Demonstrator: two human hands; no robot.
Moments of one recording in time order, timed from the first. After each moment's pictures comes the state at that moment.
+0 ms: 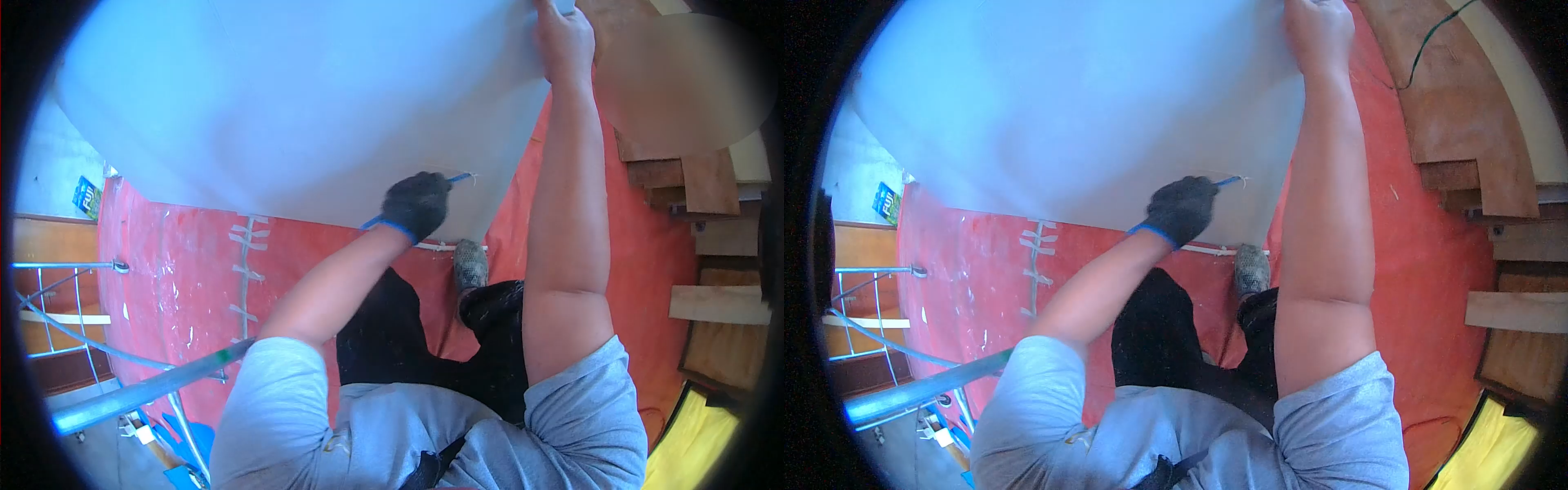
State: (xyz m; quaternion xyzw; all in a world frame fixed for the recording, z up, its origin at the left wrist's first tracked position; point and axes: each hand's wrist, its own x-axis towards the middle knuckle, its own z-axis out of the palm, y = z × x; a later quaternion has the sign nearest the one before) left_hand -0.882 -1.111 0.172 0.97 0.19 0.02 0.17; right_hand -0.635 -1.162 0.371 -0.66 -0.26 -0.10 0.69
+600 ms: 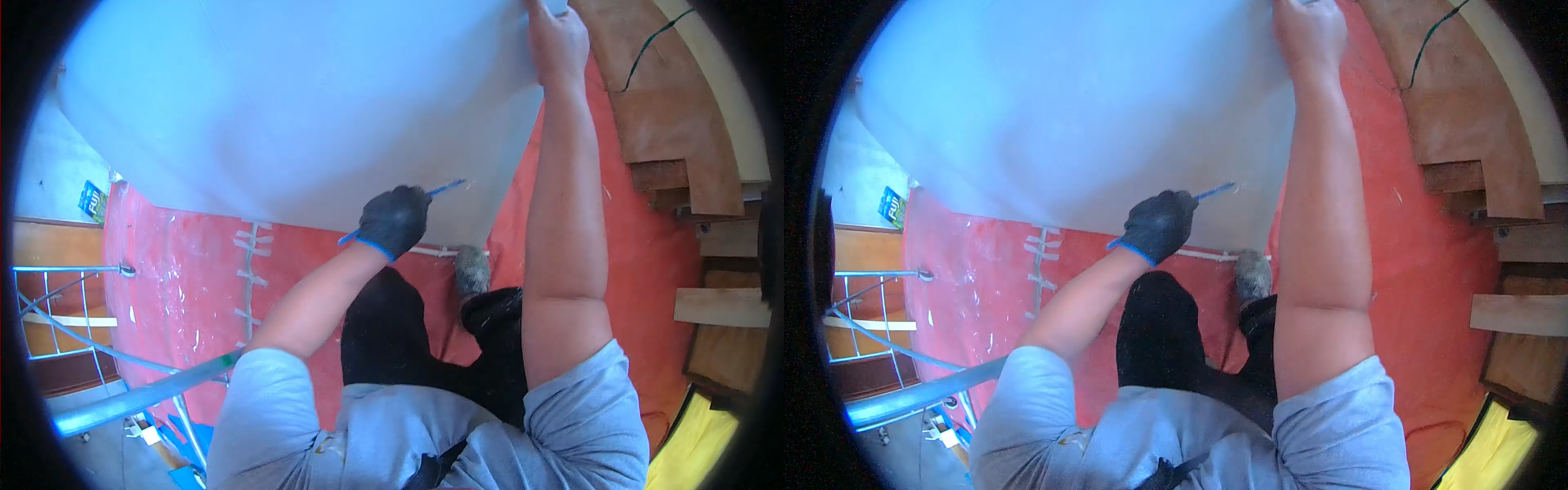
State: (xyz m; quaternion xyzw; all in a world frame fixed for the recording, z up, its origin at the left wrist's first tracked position) left_hand -0.903 -1.098 0.185 0.97 0.19 0.01 0.12; right_hand -0.624 -1.157 0.368 -0.70 -0.22 -0.10 0.67
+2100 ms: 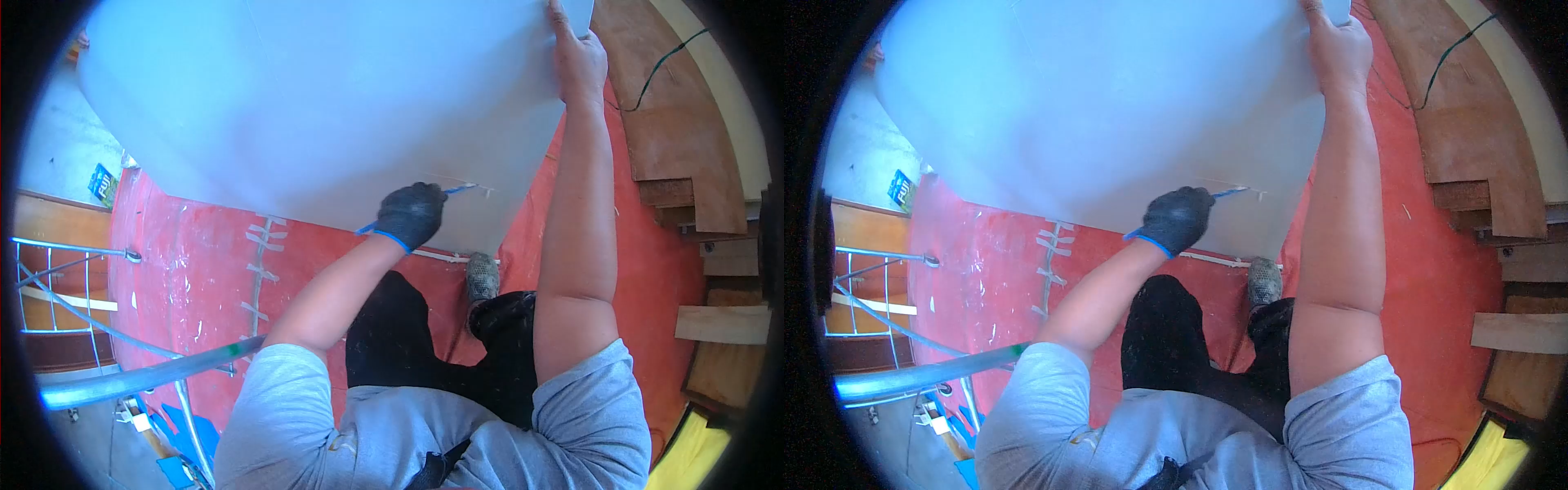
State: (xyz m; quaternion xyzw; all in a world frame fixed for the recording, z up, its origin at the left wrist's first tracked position) left_hand -0.915 -1.091 0.189 0.97 0.21 0.02 0.10; right_hand -0.623 -1.157 0.370 -0.68 -0.23 -0.07 0.69
